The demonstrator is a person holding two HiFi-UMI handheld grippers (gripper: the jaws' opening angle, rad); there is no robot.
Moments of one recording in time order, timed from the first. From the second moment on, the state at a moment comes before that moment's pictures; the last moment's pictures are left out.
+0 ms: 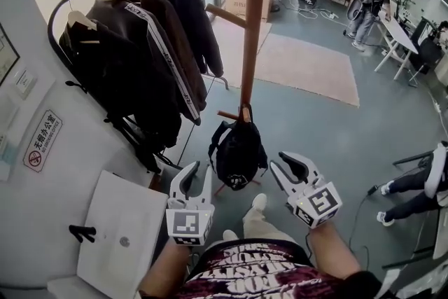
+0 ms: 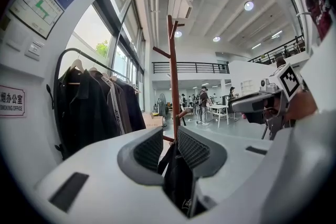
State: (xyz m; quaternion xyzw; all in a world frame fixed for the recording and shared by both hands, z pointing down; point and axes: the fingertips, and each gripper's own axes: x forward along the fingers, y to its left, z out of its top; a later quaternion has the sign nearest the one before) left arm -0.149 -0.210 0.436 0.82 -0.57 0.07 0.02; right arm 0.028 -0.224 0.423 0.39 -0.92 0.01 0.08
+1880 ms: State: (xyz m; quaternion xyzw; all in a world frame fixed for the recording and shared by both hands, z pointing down) left arm -0.074 -0.370 0.512 0.84 -0.53 0.11 0.08; right arm -0.013 -0.385 0.515 0.27 -0.95 0.08 0.14
